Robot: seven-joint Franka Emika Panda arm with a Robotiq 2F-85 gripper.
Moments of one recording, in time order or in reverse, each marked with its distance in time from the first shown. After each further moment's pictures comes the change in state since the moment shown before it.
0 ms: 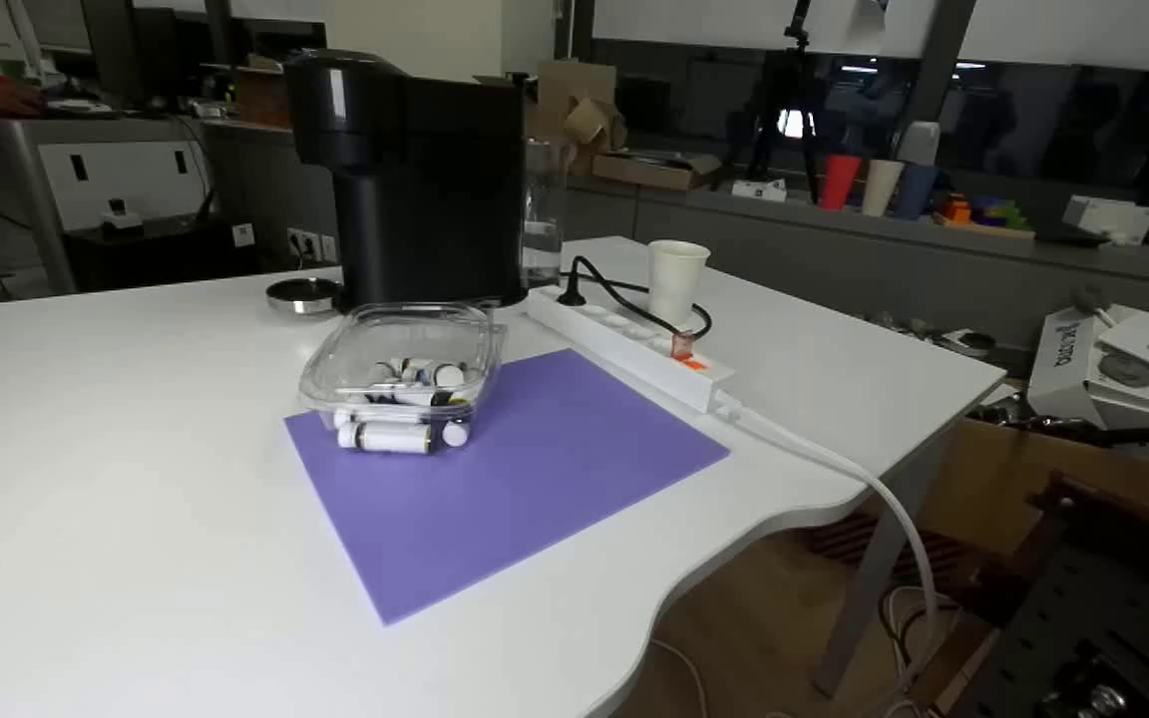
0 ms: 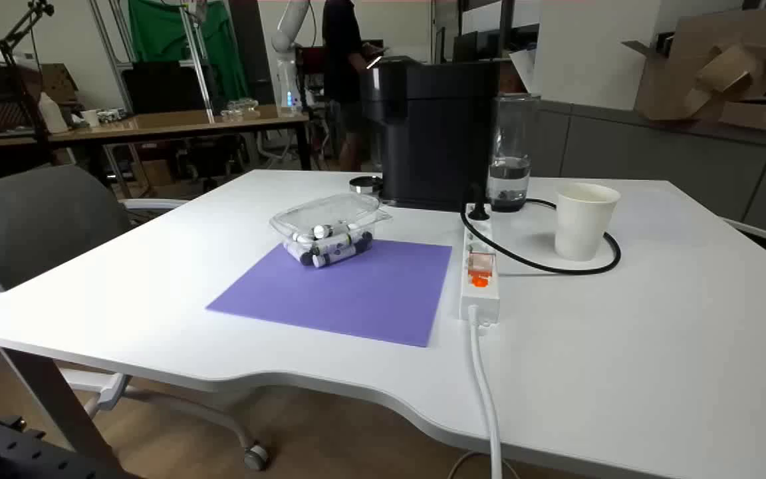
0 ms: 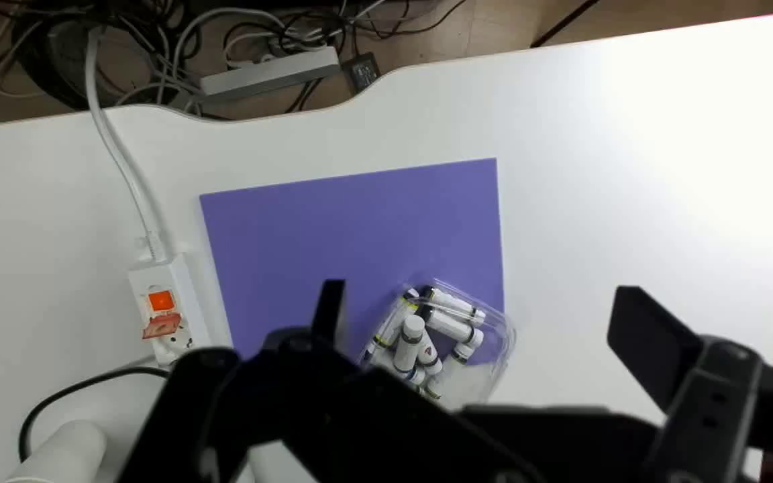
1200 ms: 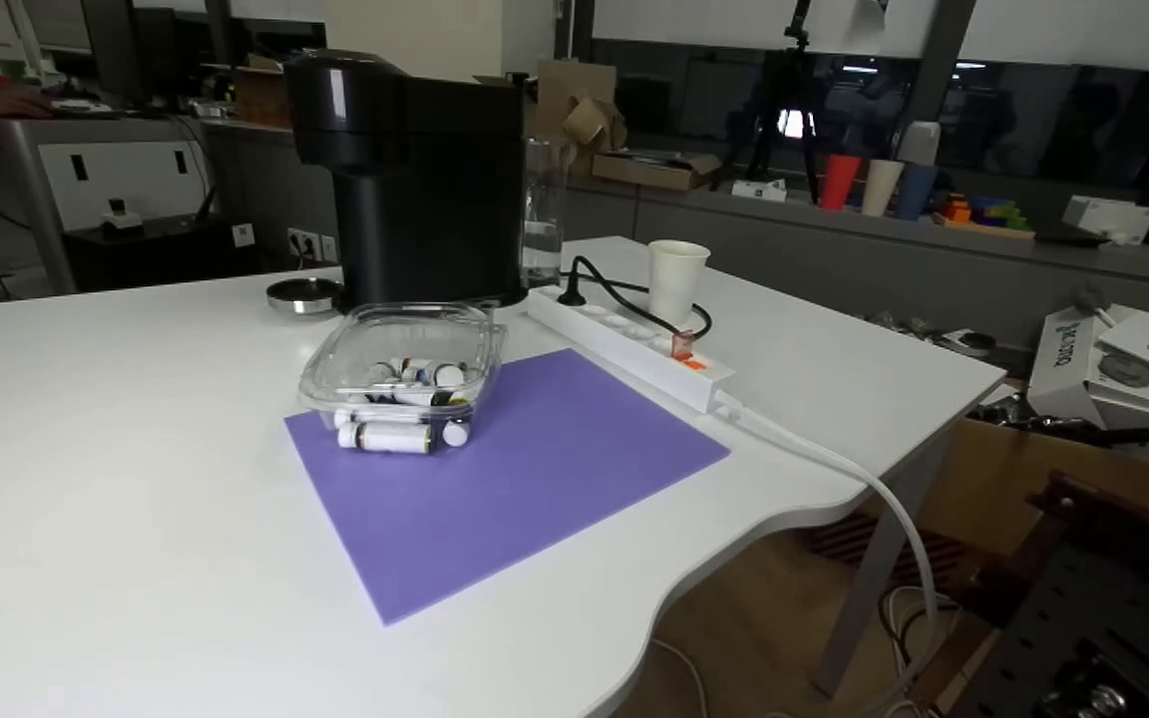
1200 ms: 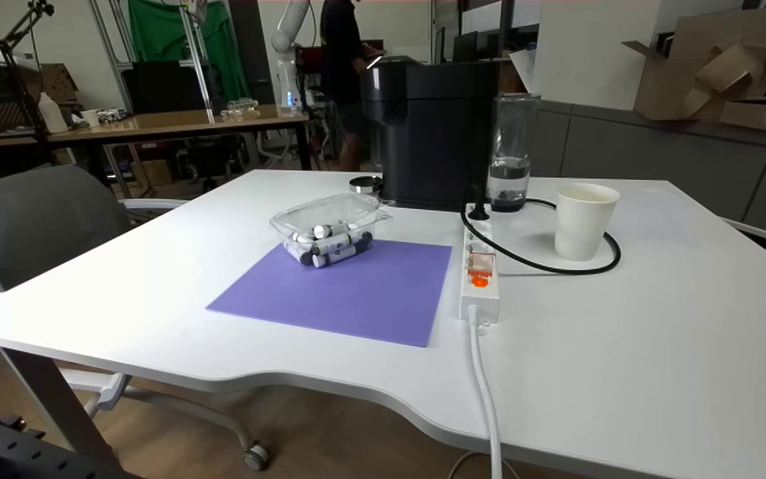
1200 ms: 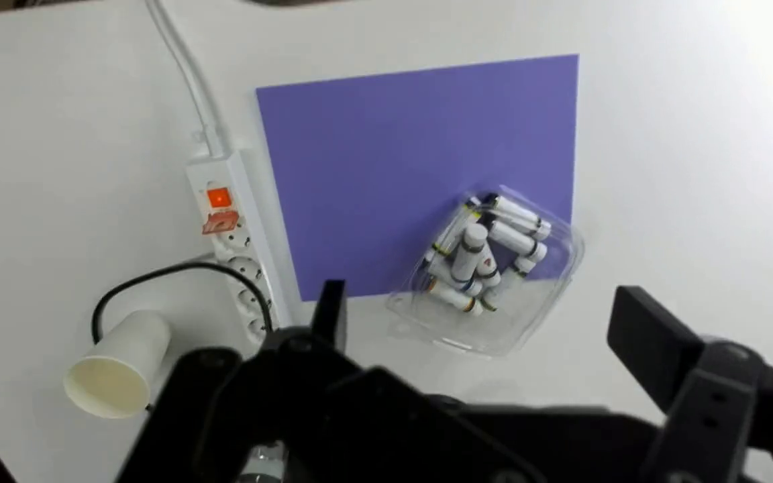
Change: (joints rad) arm -0.046 0.049 0.013 -0.023 -0.098 0.231 -0.009
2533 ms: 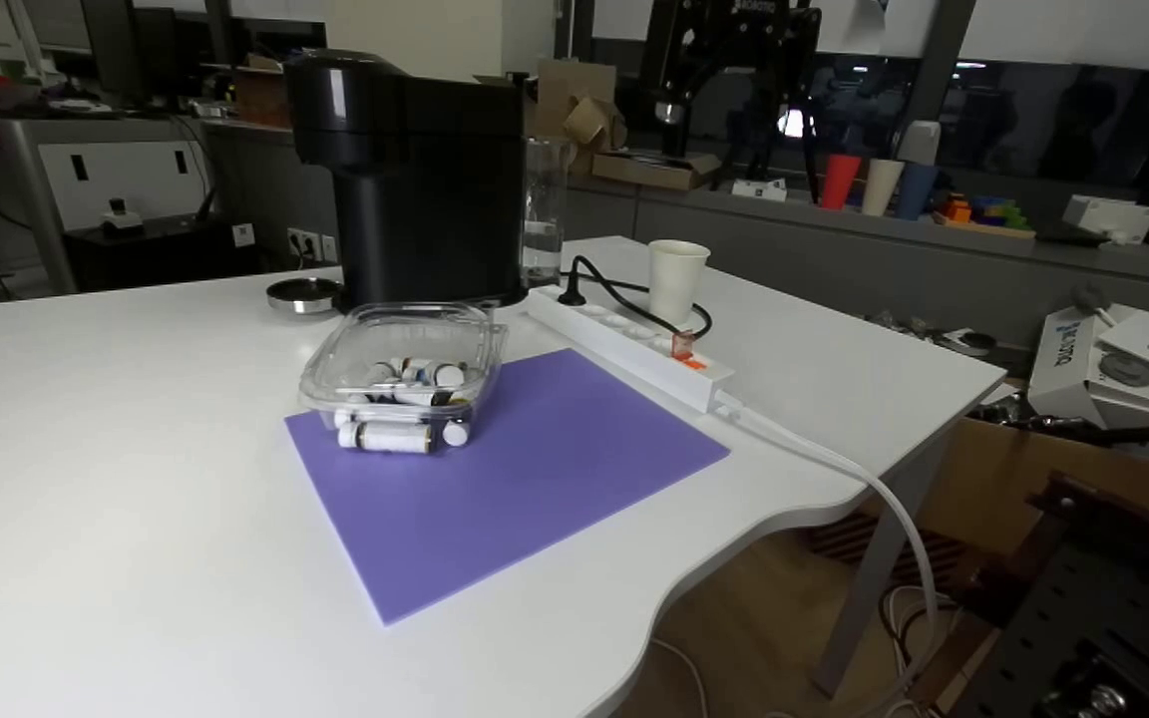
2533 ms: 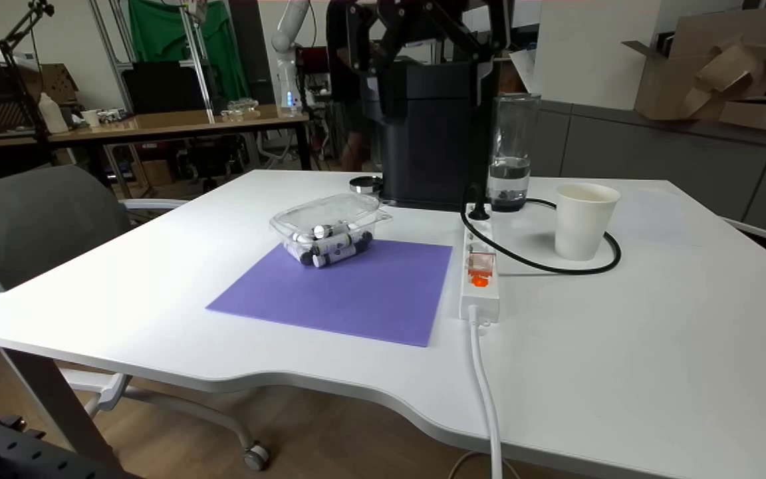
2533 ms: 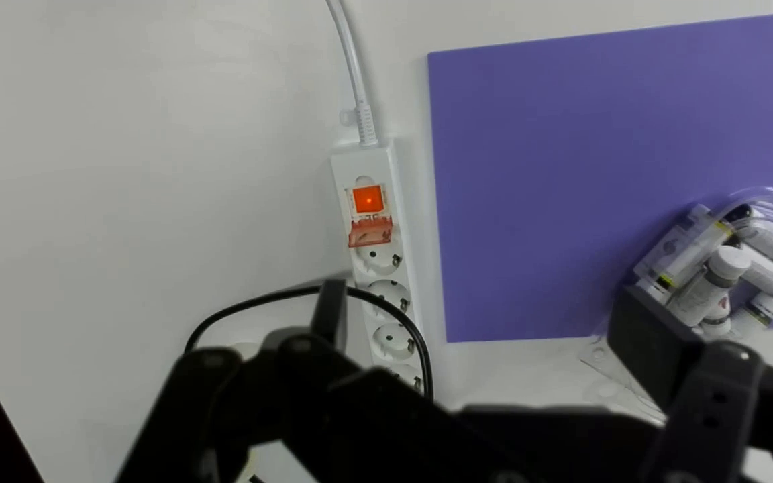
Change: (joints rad) arm -0.119 0.432 -0.129 0.072 -0.110 0.307 -0.170
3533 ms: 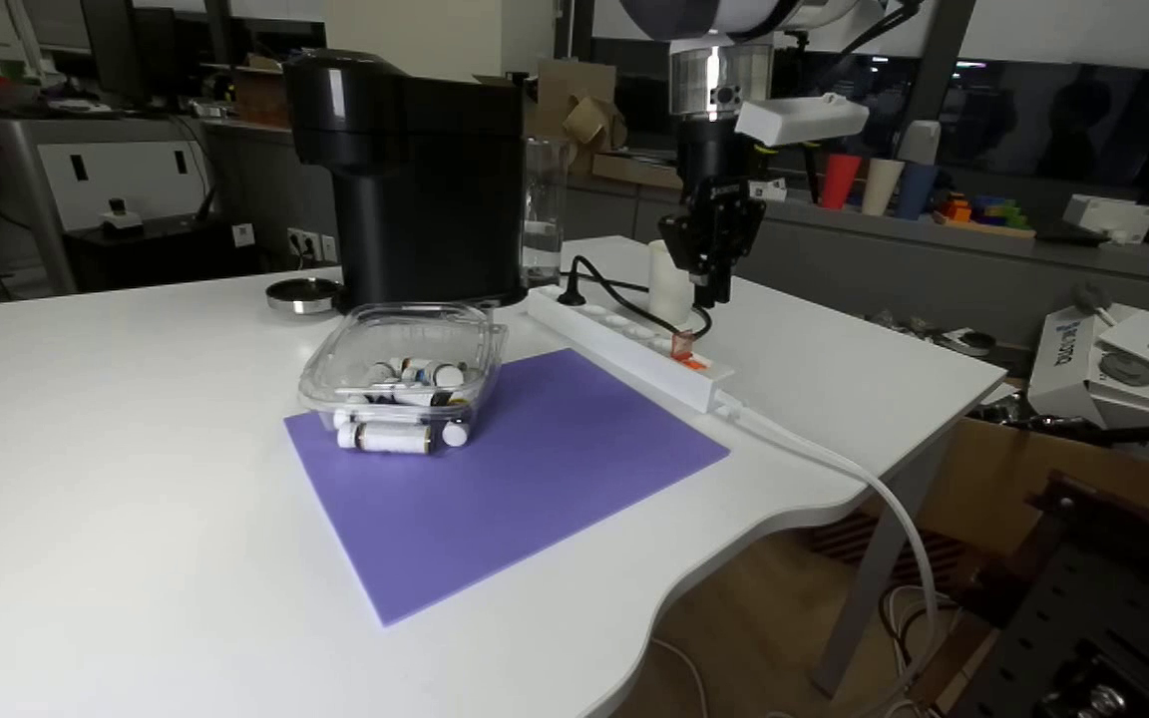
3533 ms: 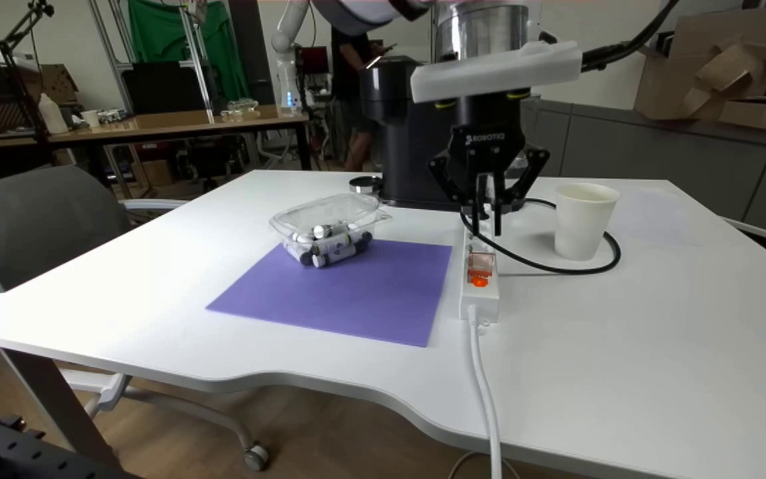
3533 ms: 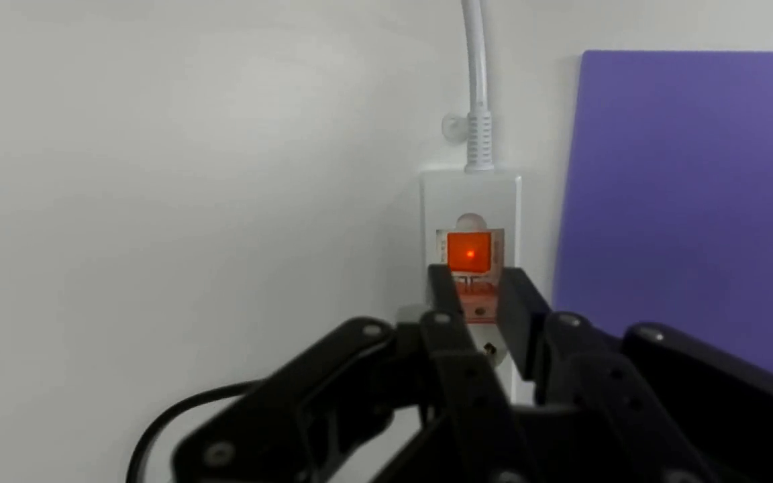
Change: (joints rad) arm -0.072 0.483 0.003 0.265 -0.007 0.069 -0.174
